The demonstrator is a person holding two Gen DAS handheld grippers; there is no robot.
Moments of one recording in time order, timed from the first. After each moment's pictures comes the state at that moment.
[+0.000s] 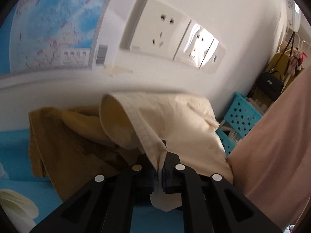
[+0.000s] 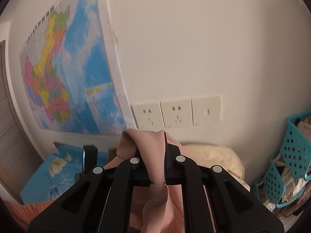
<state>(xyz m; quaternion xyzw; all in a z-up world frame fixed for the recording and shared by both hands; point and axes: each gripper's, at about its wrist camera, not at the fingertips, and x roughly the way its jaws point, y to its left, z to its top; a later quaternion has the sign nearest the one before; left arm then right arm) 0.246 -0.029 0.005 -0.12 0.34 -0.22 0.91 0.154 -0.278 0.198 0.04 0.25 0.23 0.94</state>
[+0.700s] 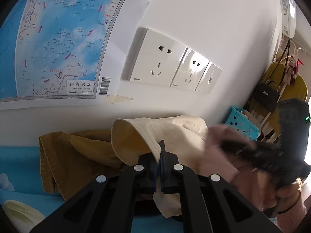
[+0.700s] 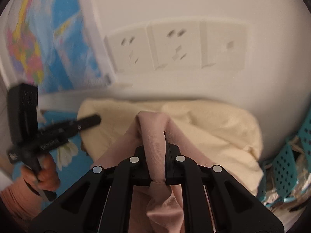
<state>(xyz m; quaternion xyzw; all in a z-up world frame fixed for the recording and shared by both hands) 0.252 -0.033 0.028 -0.12 0.31 -0.22 0.92 0.237 -0.233 0.057 -0.02 0.41 0.25 0.88</state>
